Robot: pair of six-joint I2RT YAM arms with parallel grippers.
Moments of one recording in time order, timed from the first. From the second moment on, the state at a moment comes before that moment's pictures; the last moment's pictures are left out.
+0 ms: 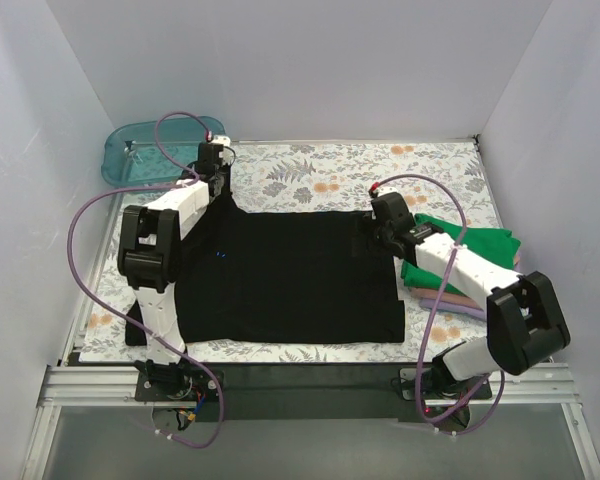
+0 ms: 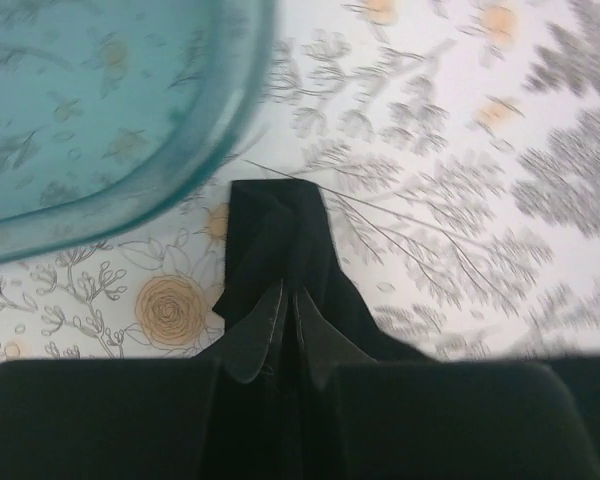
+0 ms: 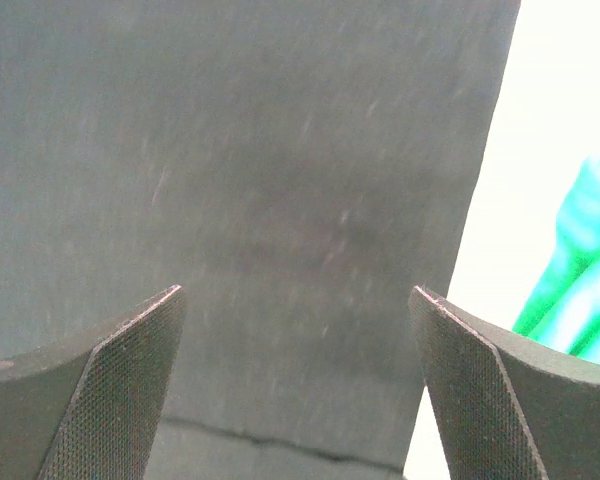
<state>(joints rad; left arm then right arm) -0.17 2.06 1.49 -0.15 -0.19 -0.06 0.52 1.41 0.90 -0.36 0.12 0.33</state>
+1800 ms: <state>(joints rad) -0.17 1.48 1.03 -0.19 0.01 -0.28 0.34 2.01 1.40 -0.40 0.20 0.33</state>
